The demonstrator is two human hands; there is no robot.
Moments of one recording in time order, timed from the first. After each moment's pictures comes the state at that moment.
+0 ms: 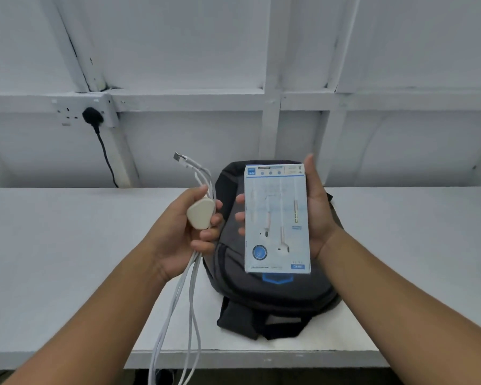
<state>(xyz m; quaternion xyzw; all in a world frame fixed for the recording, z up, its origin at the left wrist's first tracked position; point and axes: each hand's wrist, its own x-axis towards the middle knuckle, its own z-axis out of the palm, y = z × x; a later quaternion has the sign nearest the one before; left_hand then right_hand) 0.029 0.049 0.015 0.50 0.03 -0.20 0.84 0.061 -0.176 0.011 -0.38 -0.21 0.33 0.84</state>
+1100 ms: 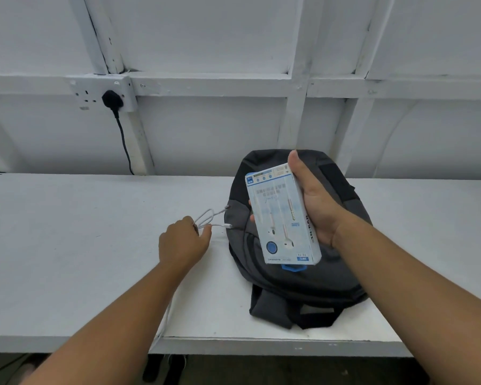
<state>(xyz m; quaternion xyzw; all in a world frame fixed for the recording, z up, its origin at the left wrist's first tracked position) 0.090 0.127 -0.130 0.96 0.13 0.12 0.21 0.072 -0.129 0.008 -0.63 -0.09 0.25 0.73</state>
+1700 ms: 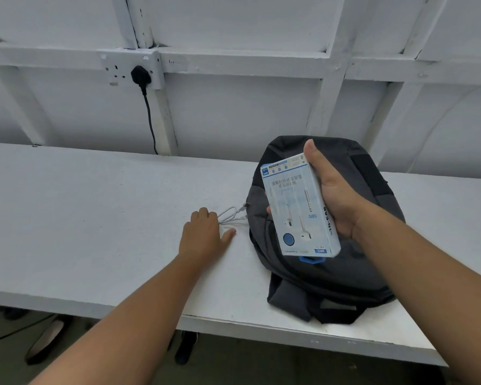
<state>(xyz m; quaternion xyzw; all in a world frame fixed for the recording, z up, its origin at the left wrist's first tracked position) 0.081 0.136 -0.165 0.99 0.04 0.09 0.09 0.082 -0.116 0.001 -0.68 -0.09 0.27 0.68</state>
